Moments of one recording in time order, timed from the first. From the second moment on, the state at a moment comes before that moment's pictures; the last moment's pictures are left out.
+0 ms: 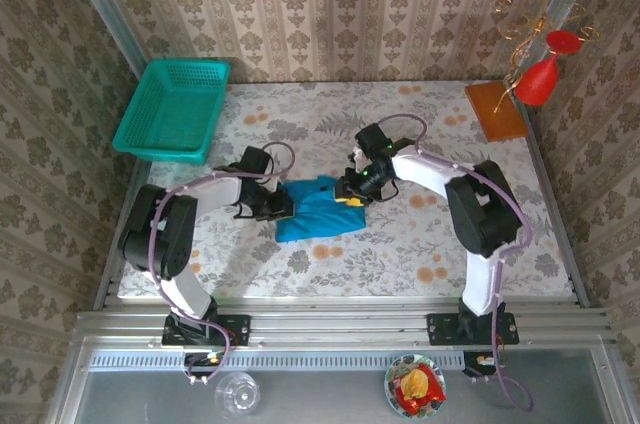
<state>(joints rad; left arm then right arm) -0.40 1.72 0.92 -0.48 0.48 -0.39 0.45 1.95 1.32 -0.62 -0.52 0.61</state>
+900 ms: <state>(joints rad) -0.56 1.64 0.96 -0.50 0.48 -0.42 0.50 2.15 1.57 -0.51 -0.69 0.69</state>
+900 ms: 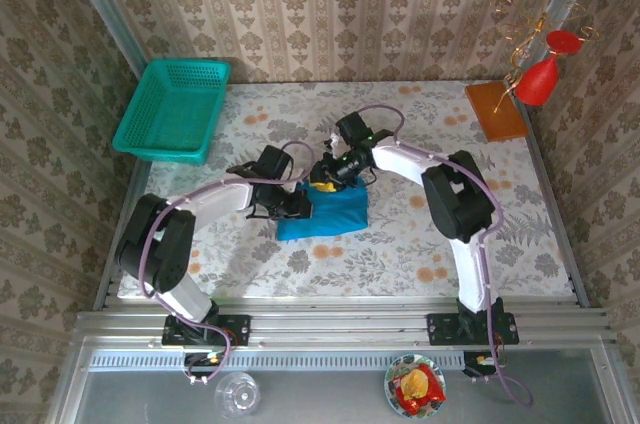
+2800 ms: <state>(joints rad) -0.35 1.93 1.25 -0.56 0.37 -0.35 0.33 1.99 1.28 -0.60 -0.60 0.50</state>
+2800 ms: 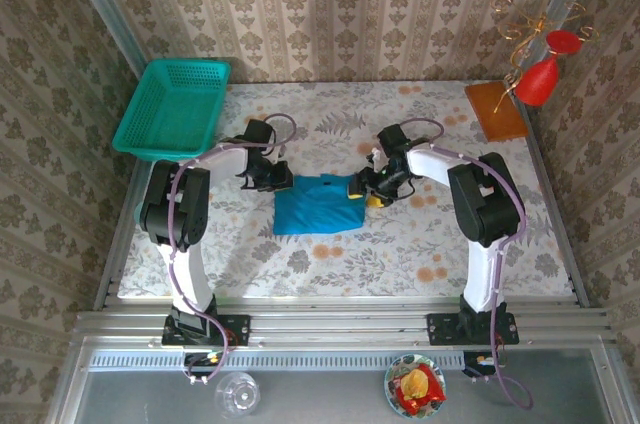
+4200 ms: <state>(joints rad) -0.23 1.54 1.04 -0.56 0.33 -0.32 -0.11 2.04 1.62 -0.99 0.15 -0.02</state>
